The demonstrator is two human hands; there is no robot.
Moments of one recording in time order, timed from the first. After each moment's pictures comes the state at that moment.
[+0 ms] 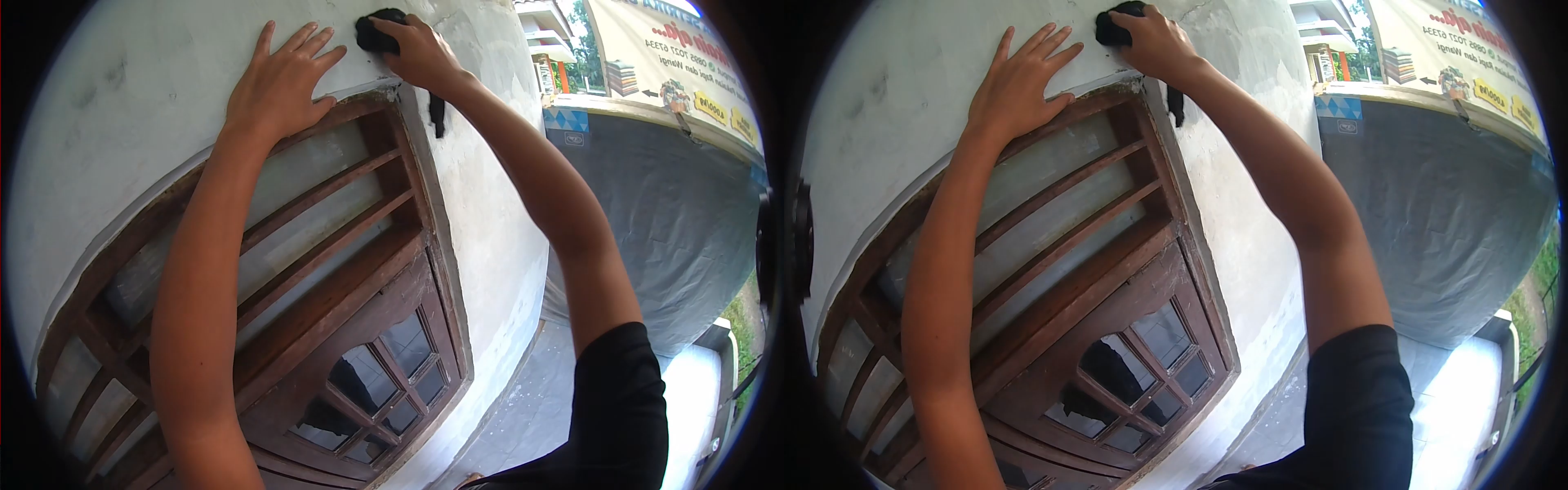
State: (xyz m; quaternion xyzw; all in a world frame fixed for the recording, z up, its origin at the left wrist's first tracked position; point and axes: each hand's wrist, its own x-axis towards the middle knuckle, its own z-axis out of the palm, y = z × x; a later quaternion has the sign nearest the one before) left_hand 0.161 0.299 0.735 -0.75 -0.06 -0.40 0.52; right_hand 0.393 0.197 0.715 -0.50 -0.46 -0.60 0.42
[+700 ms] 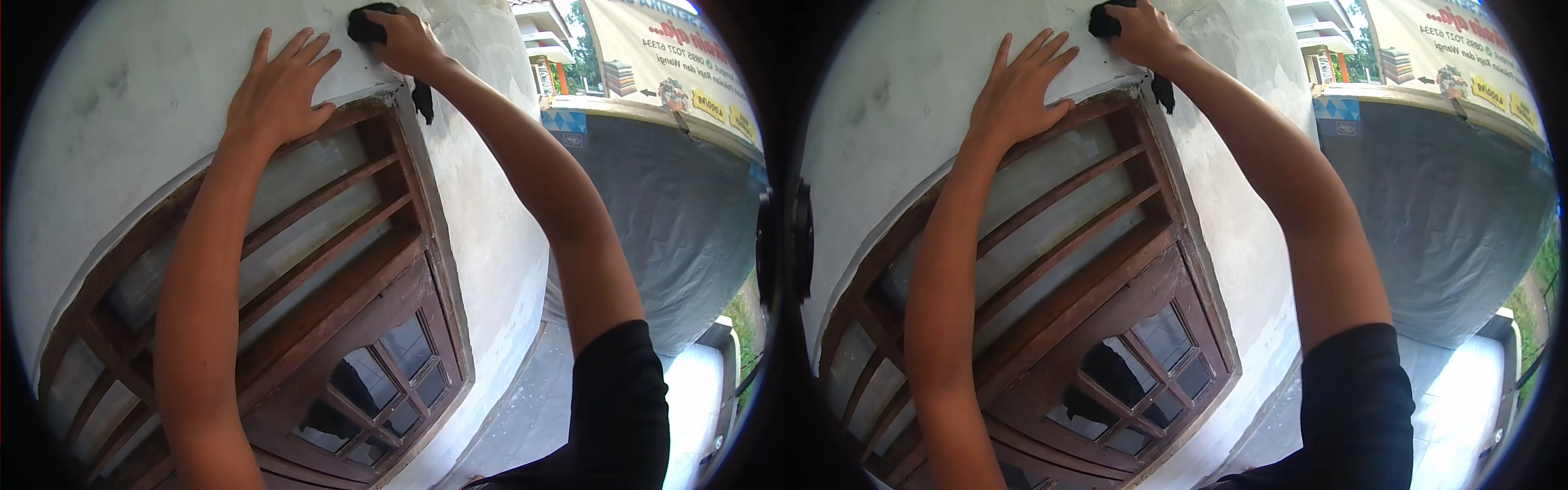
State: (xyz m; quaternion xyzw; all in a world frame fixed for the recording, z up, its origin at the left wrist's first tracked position) left_hand 0.158 0.296 0.736 -0.75 -0.05 -0.42 0.51; right_hand 0.400 0.207 0.746 -0.49 -0.48 -0.59 0.42
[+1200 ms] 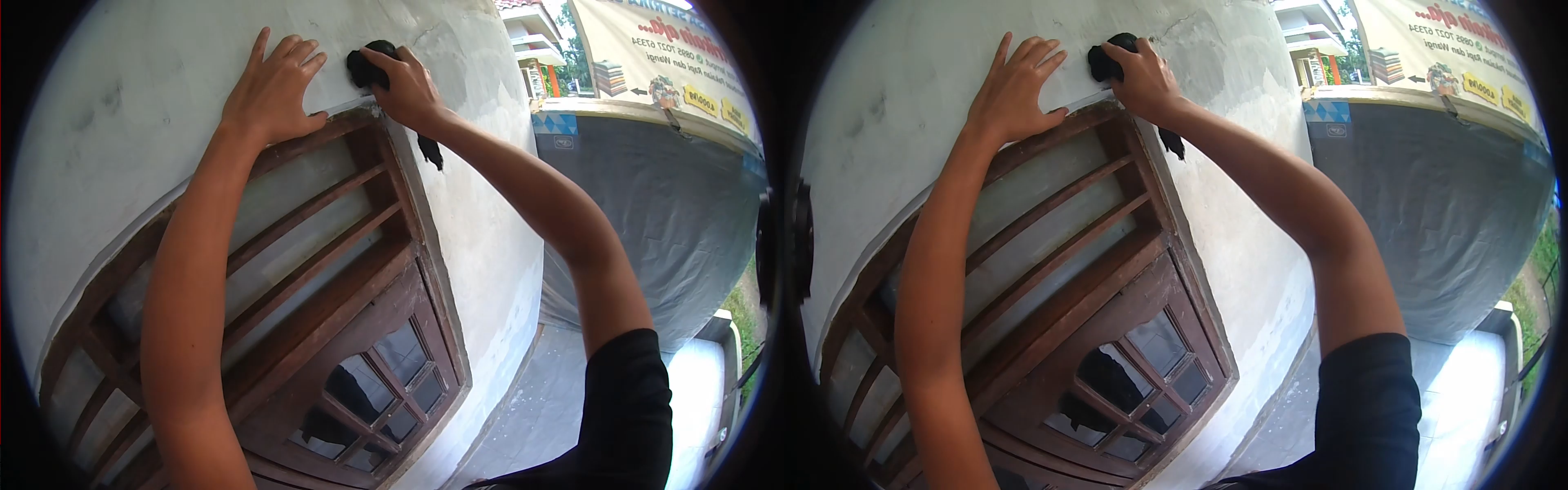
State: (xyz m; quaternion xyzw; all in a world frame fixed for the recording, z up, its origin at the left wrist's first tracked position) left_hand 0.167 0.286 0.754 -0.77 -0.05 -0.39 0.50; right_hand 0.379 0.194 0.685 -0.51 -0.47 -0.54 0.48
